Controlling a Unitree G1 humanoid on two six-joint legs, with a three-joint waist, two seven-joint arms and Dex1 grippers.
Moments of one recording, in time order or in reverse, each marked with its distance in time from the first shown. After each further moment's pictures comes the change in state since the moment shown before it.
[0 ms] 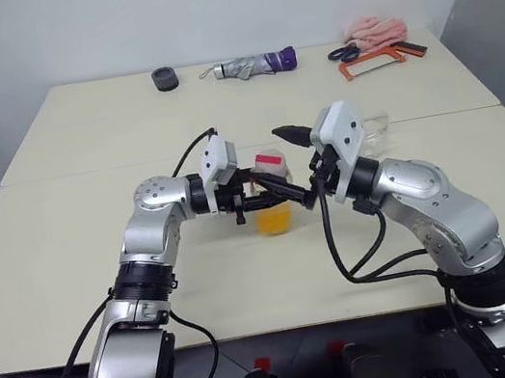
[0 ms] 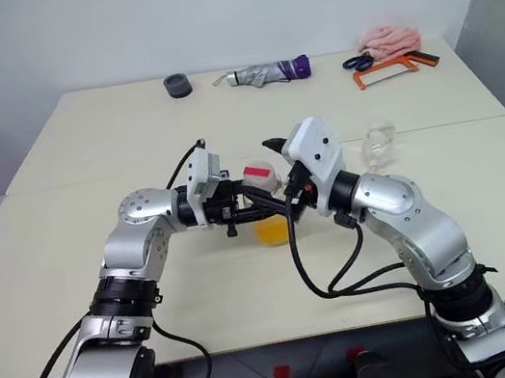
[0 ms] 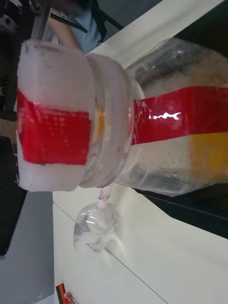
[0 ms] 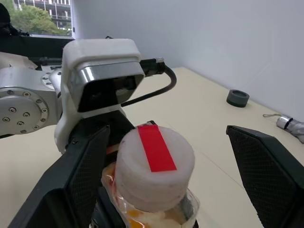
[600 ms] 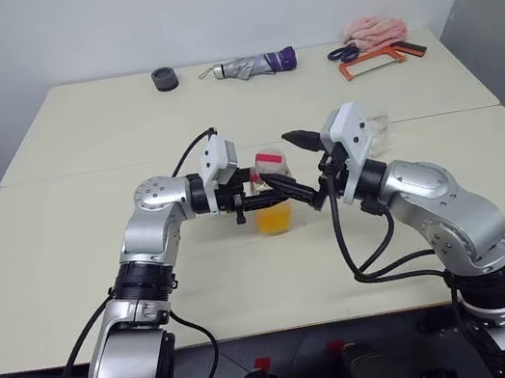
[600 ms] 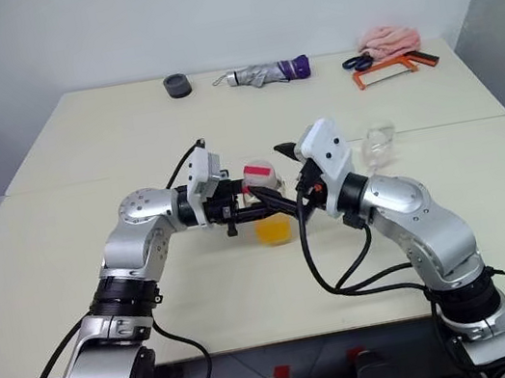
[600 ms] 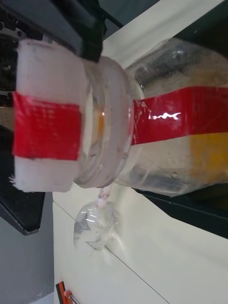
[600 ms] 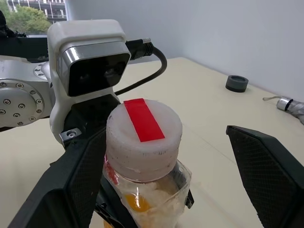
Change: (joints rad) left arm 0.000 0.000 0.000 0.000 0.000 0.000 0.004; right arm 0.023 -0.017 -0.037 0.000 0.048 0.045 0.001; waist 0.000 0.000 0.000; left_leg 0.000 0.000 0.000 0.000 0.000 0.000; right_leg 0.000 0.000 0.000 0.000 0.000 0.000
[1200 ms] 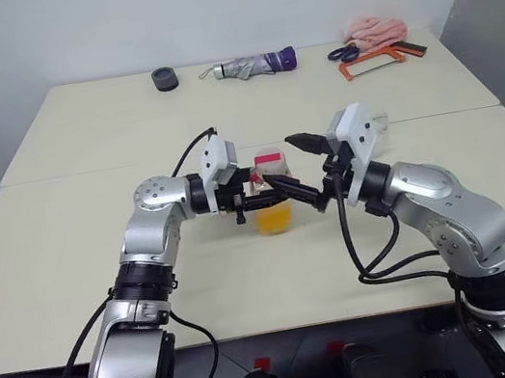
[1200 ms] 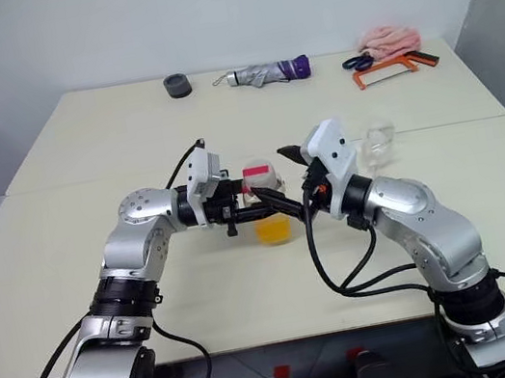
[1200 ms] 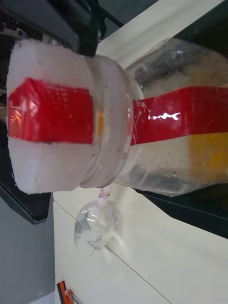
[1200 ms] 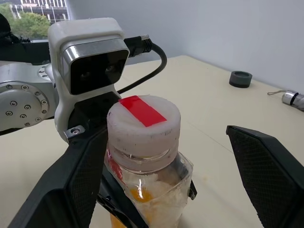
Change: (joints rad) left arm 0.001 0.000 0.000 0.000 0.000 -0.007 0.000; right arm 0.017 -0.010 -0.023 -0.010 0.052 0.023 -0.001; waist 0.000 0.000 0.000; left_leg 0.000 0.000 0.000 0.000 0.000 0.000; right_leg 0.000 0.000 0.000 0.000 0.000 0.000
